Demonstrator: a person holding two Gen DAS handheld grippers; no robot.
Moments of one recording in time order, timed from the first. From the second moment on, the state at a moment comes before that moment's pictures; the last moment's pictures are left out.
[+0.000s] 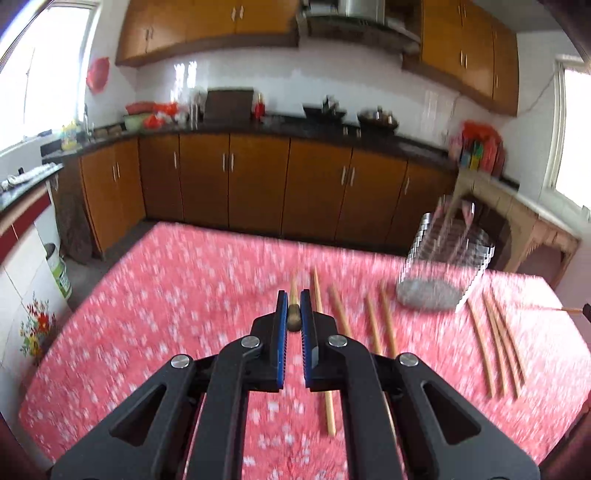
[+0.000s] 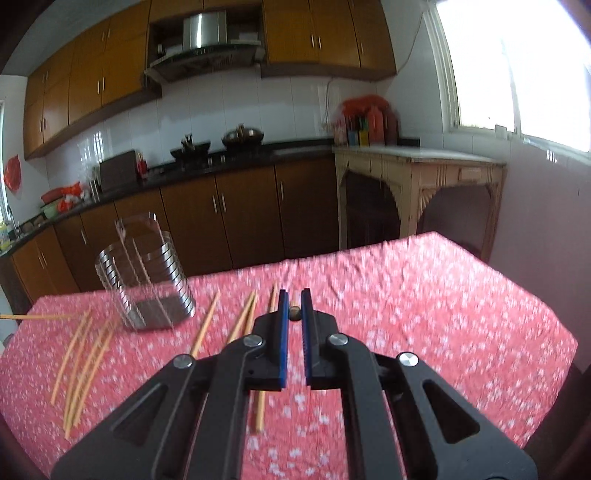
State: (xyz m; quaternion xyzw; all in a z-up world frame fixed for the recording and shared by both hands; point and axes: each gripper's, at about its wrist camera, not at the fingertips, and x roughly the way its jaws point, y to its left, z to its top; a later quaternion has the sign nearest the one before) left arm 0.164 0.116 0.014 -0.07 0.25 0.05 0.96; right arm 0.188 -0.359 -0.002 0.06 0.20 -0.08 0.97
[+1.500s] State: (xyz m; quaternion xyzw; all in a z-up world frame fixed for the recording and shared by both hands) left arm 0.223 0.050 0.192 -0.16 0.10 -0.05 0.98; right arm 0.287 -0.294 0.178 0.09 0.06 0.09 0.99
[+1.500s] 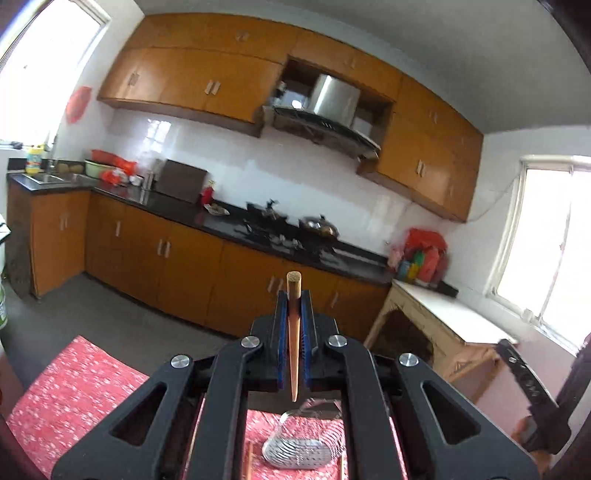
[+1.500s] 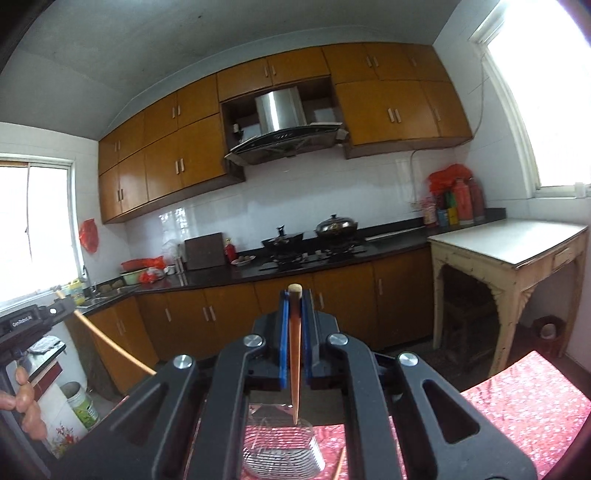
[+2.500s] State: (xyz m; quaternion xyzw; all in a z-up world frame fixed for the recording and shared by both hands) left arm 0.304 0.016 0.090 -0.13 0.25 -0.04 0.96; right arm 0.372 -0.278 0.068 0.14 0.22 0.09 0.96
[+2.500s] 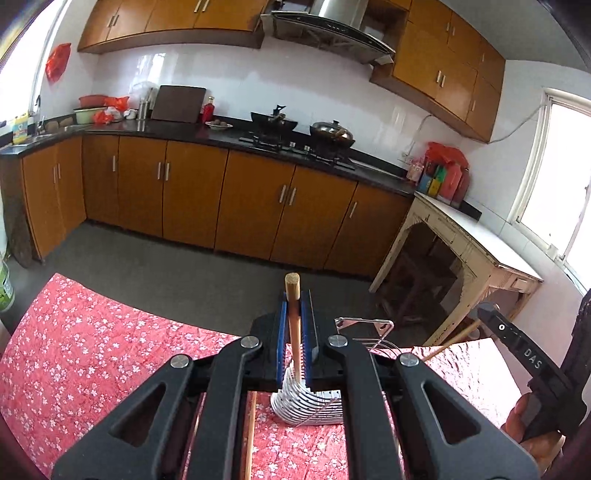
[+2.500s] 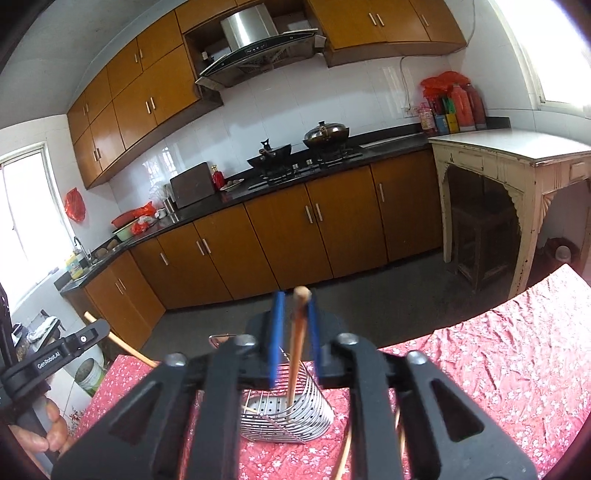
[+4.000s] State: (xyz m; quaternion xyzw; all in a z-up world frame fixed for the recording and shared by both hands) left arm 0.182 0.096 -0.082 -0.07 0.38 0.03 0.92; right arm 0.251 -0.315 -0.132 0.02 0.43 -0.02 0.90
